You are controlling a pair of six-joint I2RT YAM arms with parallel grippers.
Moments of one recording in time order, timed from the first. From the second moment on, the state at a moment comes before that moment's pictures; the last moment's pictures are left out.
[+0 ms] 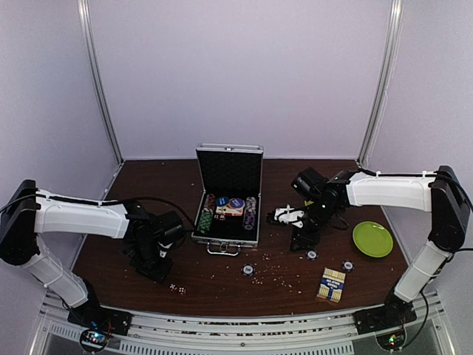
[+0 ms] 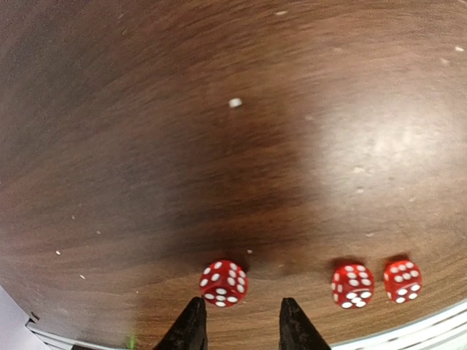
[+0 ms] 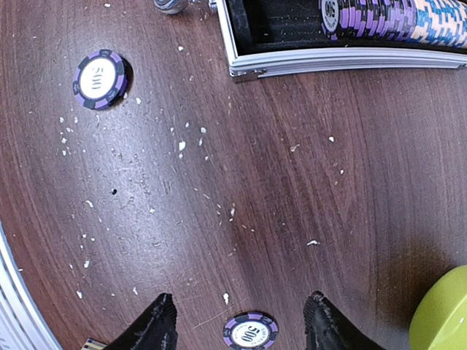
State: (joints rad) left arm -0.91 1.50 0.85 -0.96 -0.06 -0.59; right arm 0.70 1.64 1.12 -0.73 -0.18 -0.58
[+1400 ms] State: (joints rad) left arm -0.84 1.54 1.13 -1.00 -0.06 -0.56; right arm 0.70 1.65 1.13 -0.75 -0.18 -0.58
